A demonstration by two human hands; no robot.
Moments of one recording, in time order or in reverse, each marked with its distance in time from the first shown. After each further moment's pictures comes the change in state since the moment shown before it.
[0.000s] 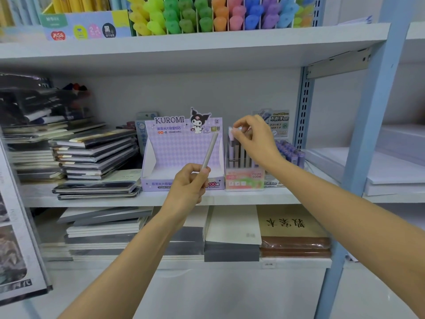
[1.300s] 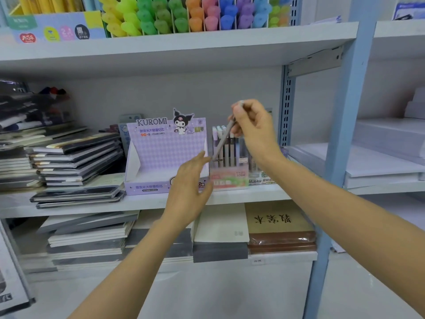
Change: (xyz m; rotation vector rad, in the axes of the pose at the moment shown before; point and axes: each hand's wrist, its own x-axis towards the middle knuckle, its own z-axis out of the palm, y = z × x) left_hand 0.008 -0.010 0.027 0.746 -0.027 0.452; right_hand -0.020 -0.037 -0.038 0.613 0.125 0.097
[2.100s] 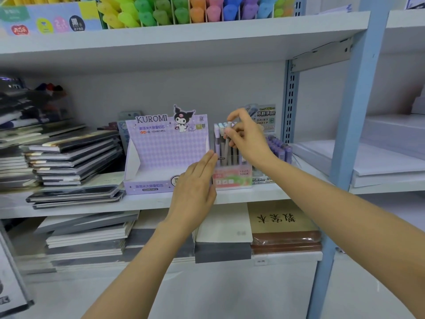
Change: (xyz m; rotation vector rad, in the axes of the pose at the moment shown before) left_hand 0.001 -0.006 0.012 0.307 -0.050 0.134; right_hand 0.014 0.050 0.001 -0.473 -0.176 -0.015
